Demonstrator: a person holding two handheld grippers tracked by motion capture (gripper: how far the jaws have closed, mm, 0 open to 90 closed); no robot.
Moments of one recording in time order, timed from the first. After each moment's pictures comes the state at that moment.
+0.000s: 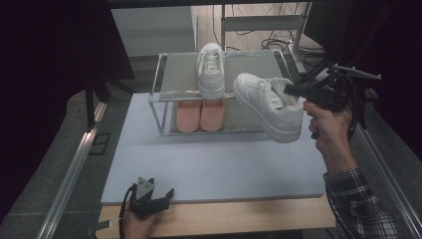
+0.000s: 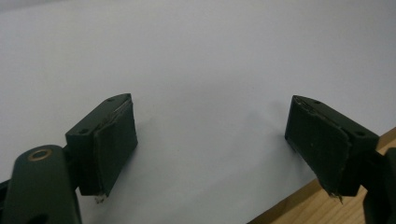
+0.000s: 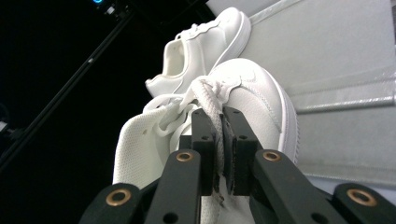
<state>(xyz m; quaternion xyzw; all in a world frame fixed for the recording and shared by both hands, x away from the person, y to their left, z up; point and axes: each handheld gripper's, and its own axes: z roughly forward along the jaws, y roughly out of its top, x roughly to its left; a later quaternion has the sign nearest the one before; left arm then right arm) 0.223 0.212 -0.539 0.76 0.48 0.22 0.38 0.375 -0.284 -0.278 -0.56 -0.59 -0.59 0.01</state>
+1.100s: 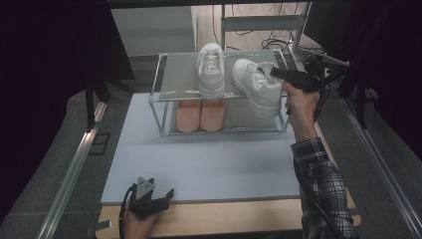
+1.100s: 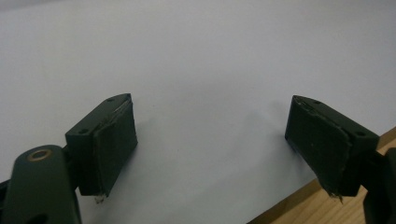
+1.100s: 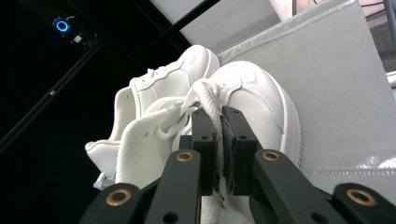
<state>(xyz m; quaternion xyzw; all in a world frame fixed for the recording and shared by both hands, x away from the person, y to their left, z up) 0.223 0.212 -0.539 0.76 0.48 0.22 0.38 0.457 -0.253 -0.299 -0.59 -0.55 -0.59 -0.05</state>
